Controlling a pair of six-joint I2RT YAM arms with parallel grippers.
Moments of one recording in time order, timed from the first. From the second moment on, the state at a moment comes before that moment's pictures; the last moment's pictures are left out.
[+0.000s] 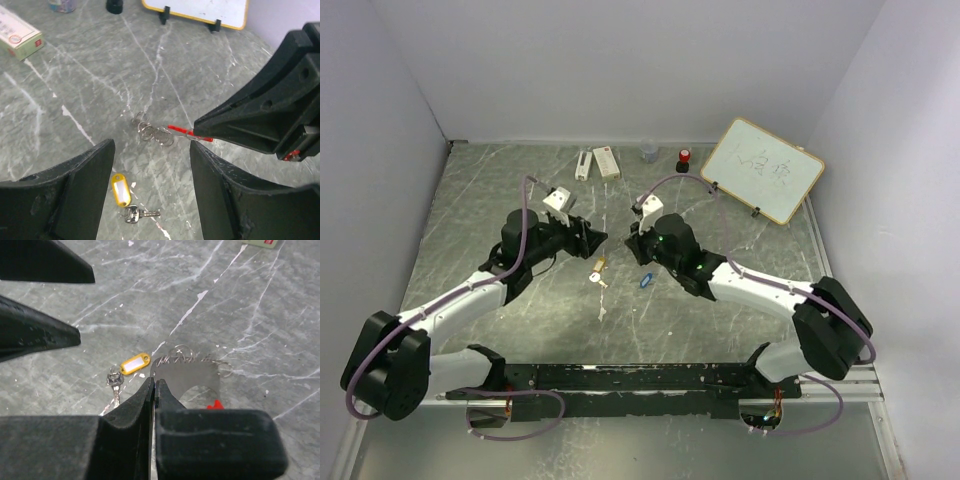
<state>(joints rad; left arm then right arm) -0.47 1.19 0.59 0.41 0.33 -0.21 0.81 1.42 0.79 0.25 0.05 0.13</state>
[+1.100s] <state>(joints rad) -0.63 1.26 0.60 0.56 0.34 -0.06 0.81 1.26 0.79 0.20 0.01 0.06</state>
